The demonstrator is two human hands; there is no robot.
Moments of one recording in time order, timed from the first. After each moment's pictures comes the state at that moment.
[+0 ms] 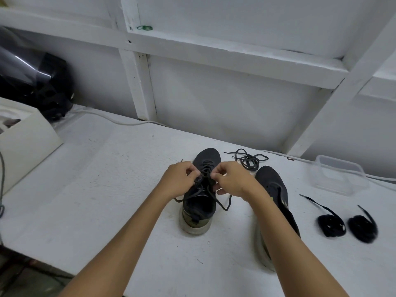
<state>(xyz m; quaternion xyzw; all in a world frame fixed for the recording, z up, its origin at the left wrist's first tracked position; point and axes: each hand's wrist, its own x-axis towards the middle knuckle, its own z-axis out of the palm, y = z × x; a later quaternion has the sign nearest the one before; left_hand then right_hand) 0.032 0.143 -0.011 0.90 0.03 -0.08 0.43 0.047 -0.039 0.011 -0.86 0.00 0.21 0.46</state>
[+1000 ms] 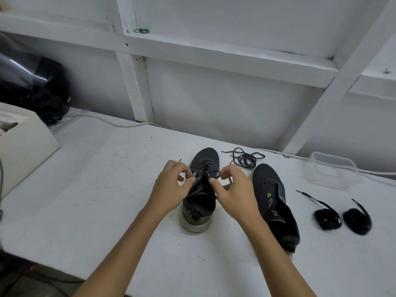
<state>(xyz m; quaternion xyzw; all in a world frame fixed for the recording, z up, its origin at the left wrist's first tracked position) -0.002 0.154 -0.020 0.90 -0.01 0.05 0.43 -0.010 -0.035 -0.009 -0.89 0.01 -0.04 0.45</state>
